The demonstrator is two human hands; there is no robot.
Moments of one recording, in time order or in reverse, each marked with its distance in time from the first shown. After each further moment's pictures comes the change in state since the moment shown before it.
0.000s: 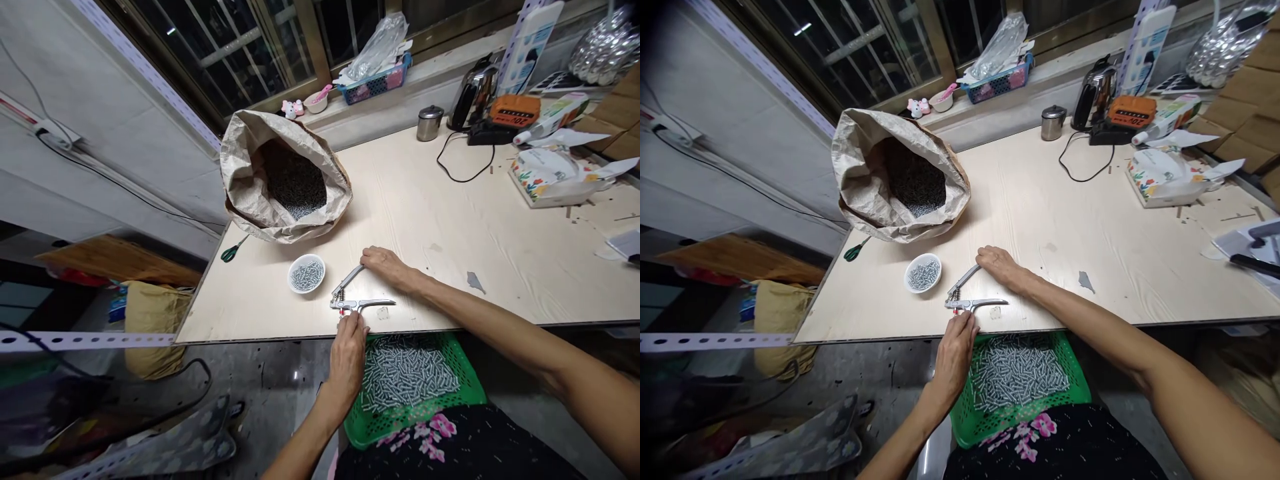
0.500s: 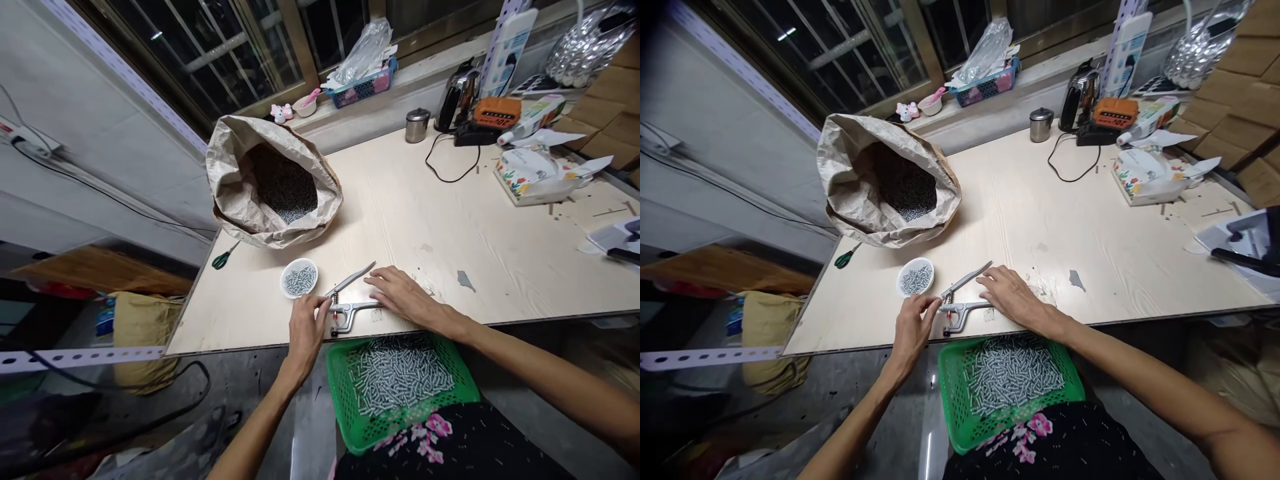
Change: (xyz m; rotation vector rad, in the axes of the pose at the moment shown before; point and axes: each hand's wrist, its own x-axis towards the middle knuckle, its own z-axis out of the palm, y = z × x) left_hand 0.051 -0.037 -0.062 -0.120 0.034 -0.185; right_hand -0.079 -0.031 -0.028 0.171 0.194 0.057
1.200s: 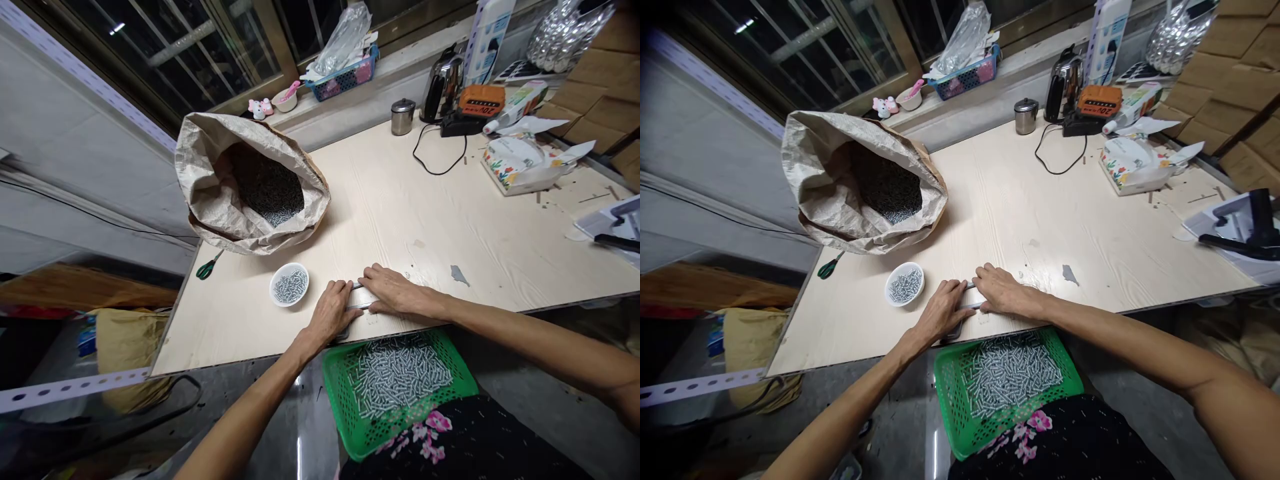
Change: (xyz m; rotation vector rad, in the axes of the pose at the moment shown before) left_hand 0.050 0.009 0.042 0.150 -0.456 0.352; right_hand 0.021 0.007 -0.008 -0.035 -0.314 0.000
